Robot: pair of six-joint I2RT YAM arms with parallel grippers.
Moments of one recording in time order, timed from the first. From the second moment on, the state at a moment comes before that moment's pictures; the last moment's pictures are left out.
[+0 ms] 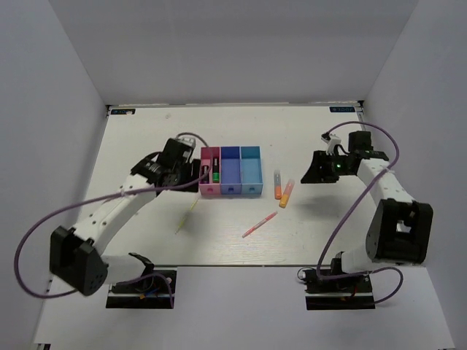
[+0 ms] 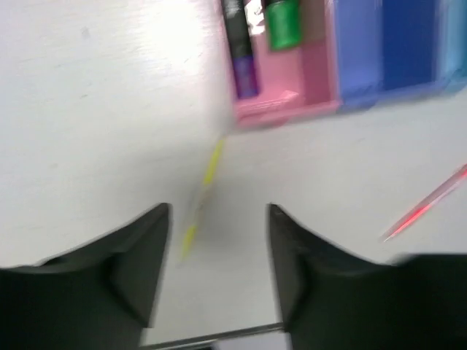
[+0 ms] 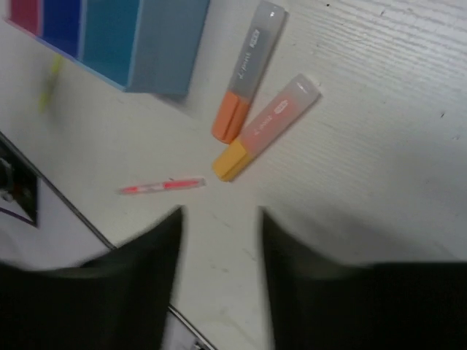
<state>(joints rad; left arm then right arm) -0.52 1.36 1.16 -0.76 -0.14 -0.31 -0.09 1.40 0.98 -0.69 -0.79 -0.16</state>
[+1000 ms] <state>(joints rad) -0.49 1.04 0.76 -0.84 -0.16 -0.24 0.36 1.81 1.13 -0.52 -0.01 0.12</state>
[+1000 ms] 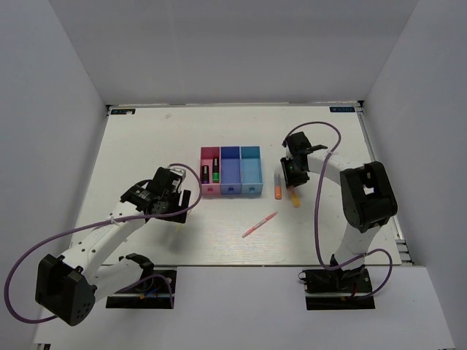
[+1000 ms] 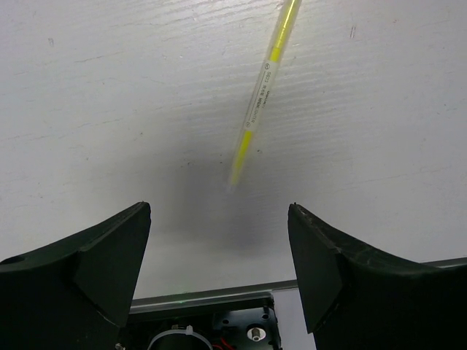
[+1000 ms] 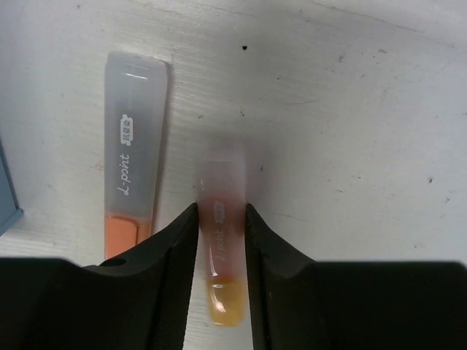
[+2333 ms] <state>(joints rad) -0.49 1.08 0.73 -0.81 -0.11 -0.23 0.52 2.04 1.53 -0.04 -0.68 0.28</state>
